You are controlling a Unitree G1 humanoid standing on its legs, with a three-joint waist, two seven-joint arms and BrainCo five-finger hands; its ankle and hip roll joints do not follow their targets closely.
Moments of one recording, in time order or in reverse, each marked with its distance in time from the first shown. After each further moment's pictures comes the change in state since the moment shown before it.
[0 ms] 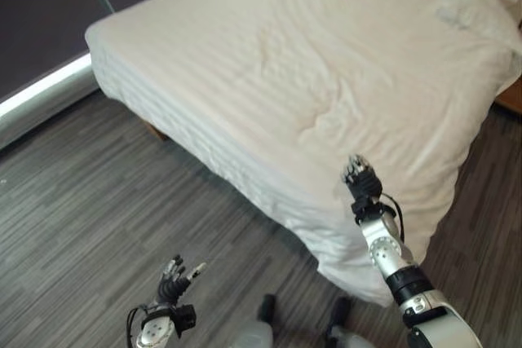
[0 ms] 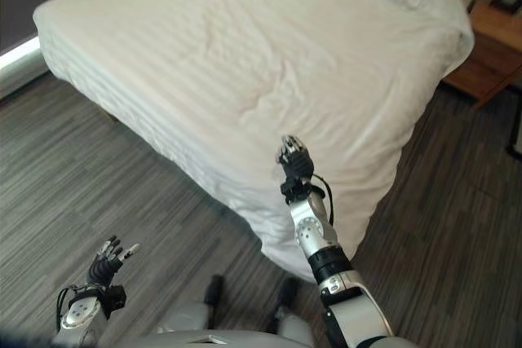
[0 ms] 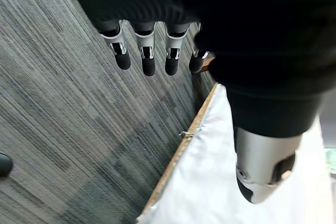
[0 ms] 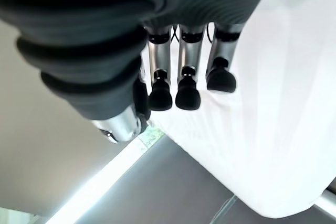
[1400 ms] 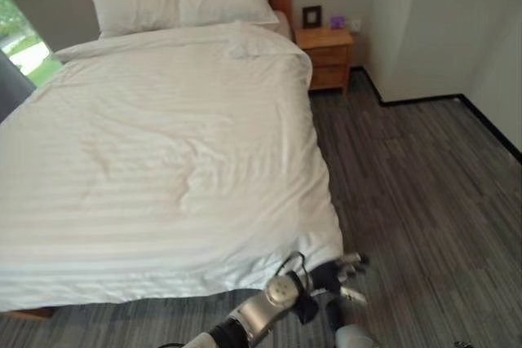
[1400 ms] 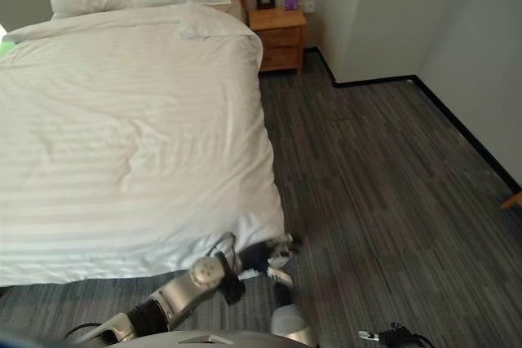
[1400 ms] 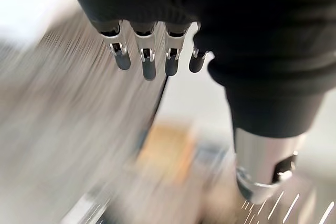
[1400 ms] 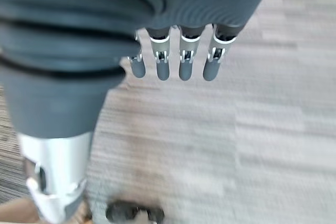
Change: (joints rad) left arm -0.351 -0.112 -0.655 -0.173 0.010 0.052 -0.305; right arm 0.467 -0.348 -0.027 0.812 -0.973 0.247 -0.120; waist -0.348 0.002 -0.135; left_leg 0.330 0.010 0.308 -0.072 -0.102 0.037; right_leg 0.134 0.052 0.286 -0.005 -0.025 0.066
